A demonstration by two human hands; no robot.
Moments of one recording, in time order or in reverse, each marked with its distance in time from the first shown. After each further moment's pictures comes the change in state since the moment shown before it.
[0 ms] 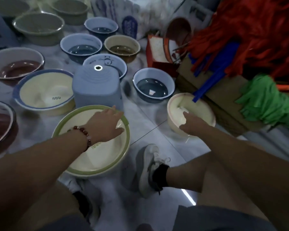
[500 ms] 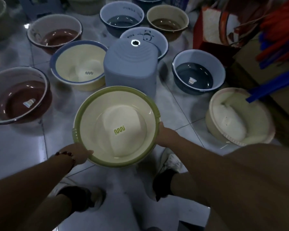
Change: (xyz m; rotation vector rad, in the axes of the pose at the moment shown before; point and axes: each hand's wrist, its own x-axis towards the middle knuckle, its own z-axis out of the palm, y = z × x) left_hand -0.070 -0.156 0.206 -0.403 -0.500 -0.756; right_hand 0.073 -0.178 0.174 0.172 -0.453 -0.279
